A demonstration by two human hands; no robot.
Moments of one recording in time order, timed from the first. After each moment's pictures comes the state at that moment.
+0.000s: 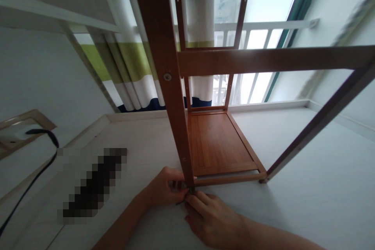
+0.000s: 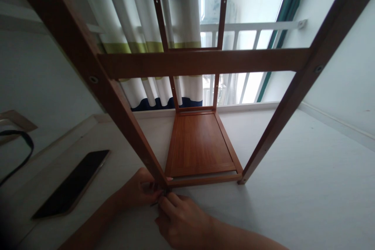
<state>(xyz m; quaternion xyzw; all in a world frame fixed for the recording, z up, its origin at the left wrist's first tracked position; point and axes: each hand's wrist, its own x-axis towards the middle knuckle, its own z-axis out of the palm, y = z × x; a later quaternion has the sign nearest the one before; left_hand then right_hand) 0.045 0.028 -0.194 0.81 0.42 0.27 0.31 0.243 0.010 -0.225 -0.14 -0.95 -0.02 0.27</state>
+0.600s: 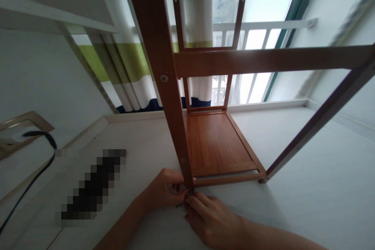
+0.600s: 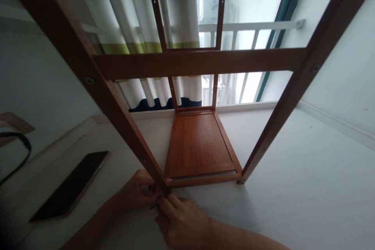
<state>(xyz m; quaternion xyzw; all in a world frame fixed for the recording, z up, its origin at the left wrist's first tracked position) 0.045 0.028 -0.197 0.83 0.40 0.29 0.27 0.243 0.008 -0.223 -0.14 -0.95 -0.03 0.28</state>
